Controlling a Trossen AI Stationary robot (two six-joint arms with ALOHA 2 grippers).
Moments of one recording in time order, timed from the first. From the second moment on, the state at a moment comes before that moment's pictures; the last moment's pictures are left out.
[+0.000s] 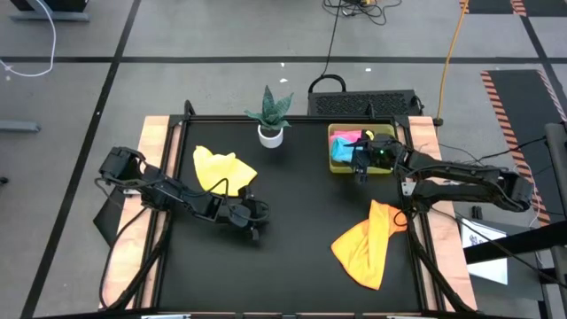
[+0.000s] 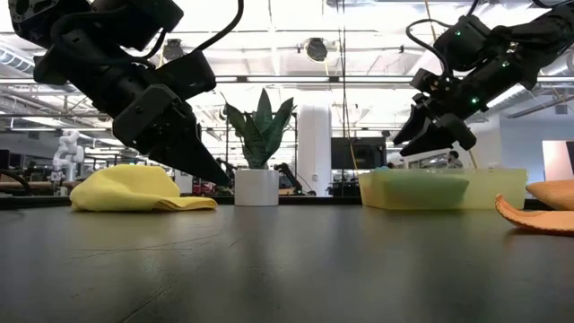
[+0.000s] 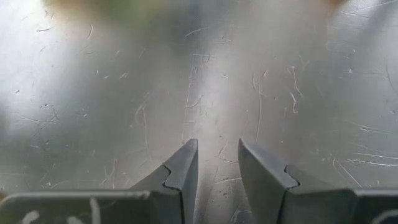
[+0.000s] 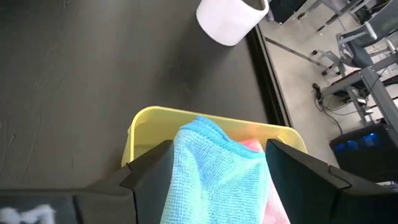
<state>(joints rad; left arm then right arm) -0.28 1.61 0.61 0.27 -0.37 -0.27 -0.53 0.93 0.35 0.01 0.00 -0.64</state>
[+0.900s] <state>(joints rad) -0.28 1.61 0.61 0.27 -0.37 -0.27 -0.53 0.93 0.36 0.01 -0.07 -0.39</state>
